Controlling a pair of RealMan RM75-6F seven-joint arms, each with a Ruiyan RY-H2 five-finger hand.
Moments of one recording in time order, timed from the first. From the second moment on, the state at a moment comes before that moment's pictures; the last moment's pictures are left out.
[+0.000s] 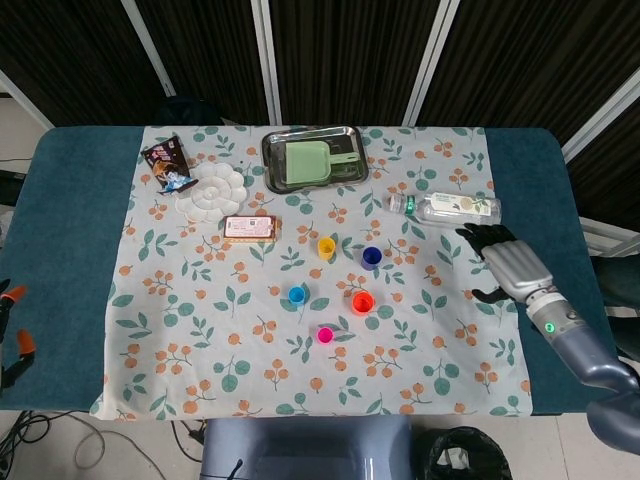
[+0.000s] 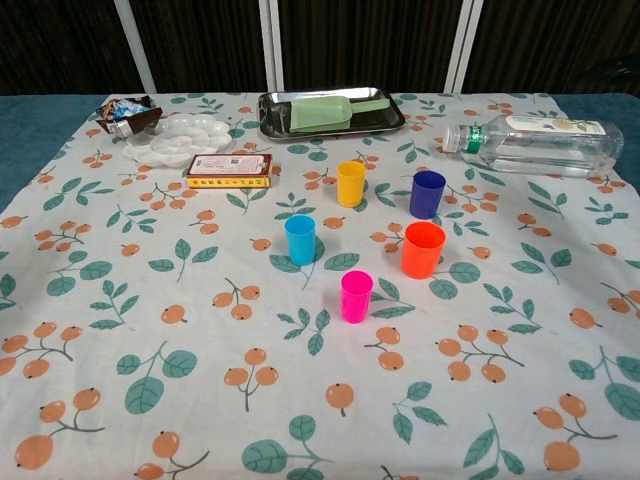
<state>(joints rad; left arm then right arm) 0.01 -1.16 -0.08 -1.70 1.47 1.62 0.10 0.63 -0.98 0.22 -1.62 -1.25 0.68 0.01</state>
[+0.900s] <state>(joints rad) 0.01 -1.15 -0.09 -1.70 1.44 1.61 0.08 0.89 -1.33 0.19 -1.46 -0.78 0.68 -0.36</state>
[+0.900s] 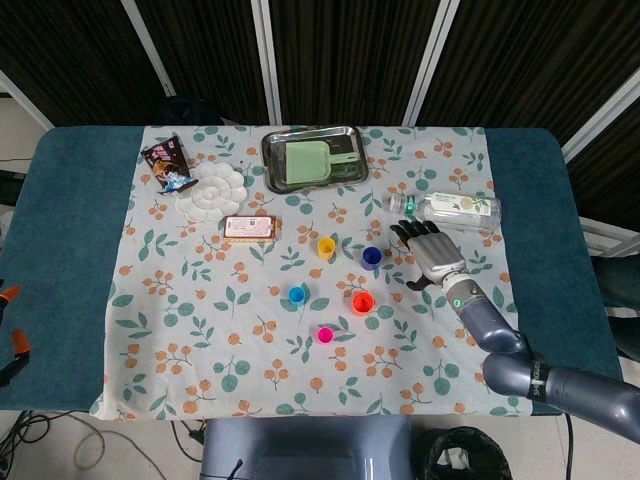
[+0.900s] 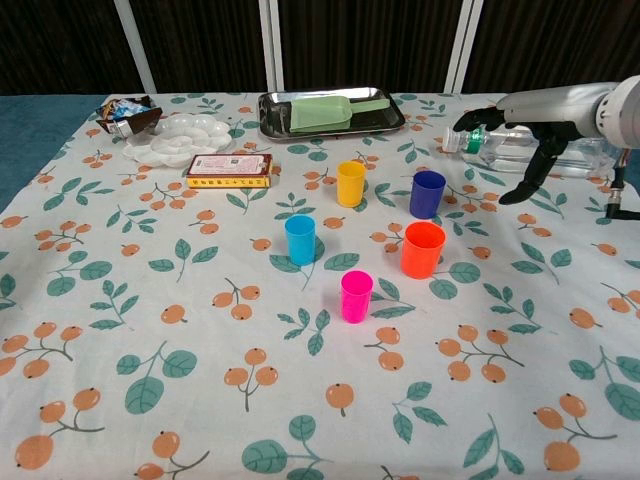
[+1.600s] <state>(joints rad) 0.01 -1.15 -0.09 -1.70 1.42 1.60 0.07 0.98 -1.48 0.19 -1.35 -0.65 0.73 -0.42</state>
